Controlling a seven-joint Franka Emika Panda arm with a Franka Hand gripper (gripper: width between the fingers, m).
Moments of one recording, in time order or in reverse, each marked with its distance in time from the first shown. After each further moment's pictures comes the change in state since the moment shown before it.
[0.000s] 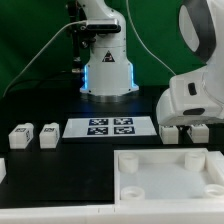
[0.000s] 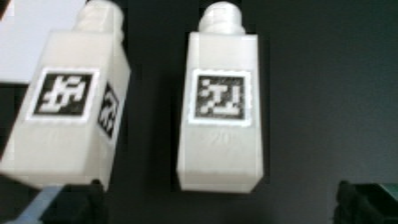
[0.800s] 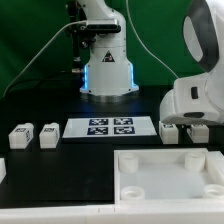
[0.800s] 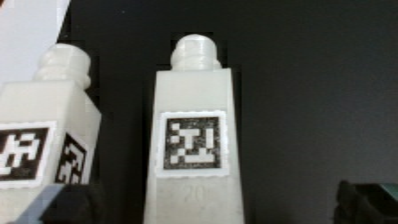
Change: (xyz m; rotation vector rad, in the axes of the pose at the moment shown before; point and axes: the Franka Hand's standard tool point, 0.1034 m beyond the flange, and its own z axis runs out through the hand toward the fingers) arm -0.006 -0.006 0.015 0.016 -0.053 0.064
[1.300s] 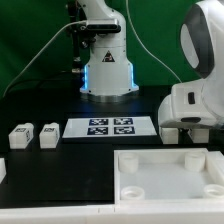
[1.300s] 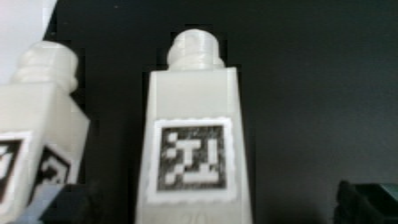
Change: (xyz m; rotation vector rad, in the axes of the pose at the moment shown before) arm 0.001 -0.003 0.023 -0.005 0.003 -0.003
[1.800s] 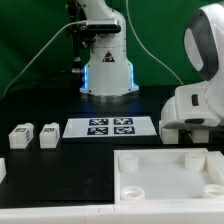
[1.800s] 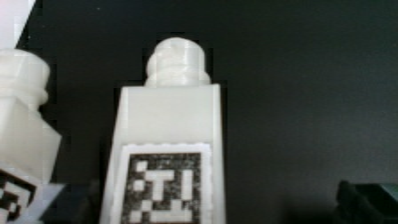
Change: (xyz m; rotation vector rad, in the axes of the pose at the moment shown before) arm -0.001 -0.004 0.006 -0.008 0.004 -0.008
